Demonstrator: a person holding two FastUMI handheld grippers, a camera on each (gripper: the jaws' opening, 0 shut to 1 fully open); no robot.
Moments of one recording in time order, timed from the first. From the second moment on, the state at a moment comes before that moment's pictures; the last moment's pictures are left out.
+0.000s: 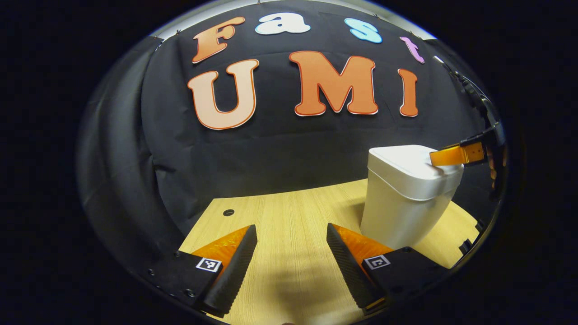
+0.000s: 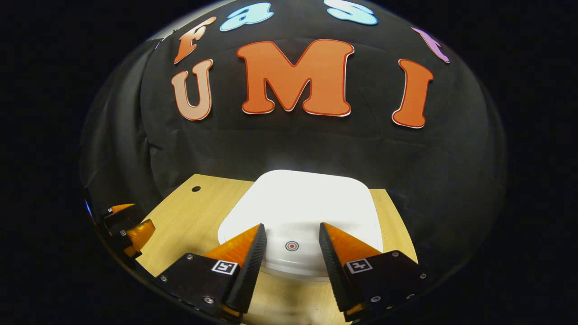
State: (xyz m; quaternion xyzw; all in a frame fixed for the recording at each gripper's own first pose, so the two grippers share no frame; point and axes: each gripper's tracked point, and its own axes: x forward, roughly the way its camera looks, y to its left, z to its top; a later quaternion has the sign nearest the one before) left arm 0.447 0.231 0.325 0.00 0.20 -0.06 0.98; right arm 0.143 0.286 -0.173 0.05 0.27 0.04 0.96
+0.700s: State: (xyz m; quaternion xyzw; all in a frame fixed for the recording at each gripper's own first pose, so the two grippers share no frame) left arm 0.466 0.248 0.399 -0.01 0.13 -0.05 0.99; right arm 0.137 0.290 -0.167 0.05 0.24 0.03 0.97
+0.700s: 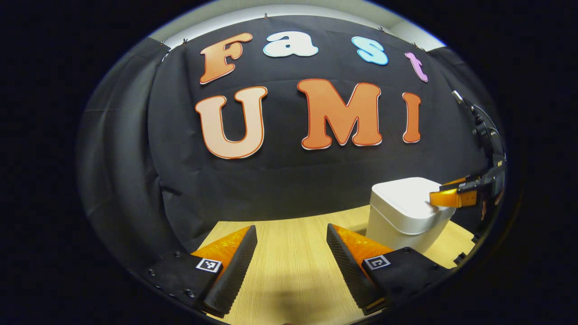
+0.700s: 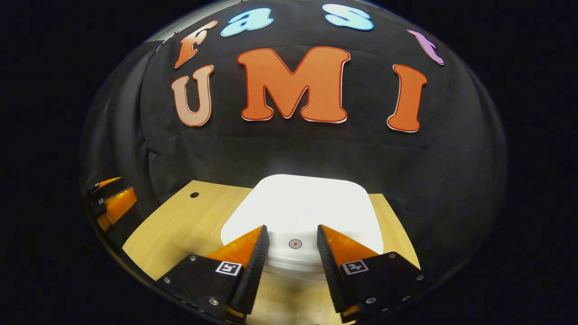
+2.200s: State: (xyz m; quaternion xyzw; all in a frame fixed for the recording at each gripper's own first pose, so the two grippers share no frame) left arm 0.472 0.254 0.440 -0.01 0.04 0.00 1.00; right arm 0.136 0.334 -0.122 0.01 0.11 0.05 0.99
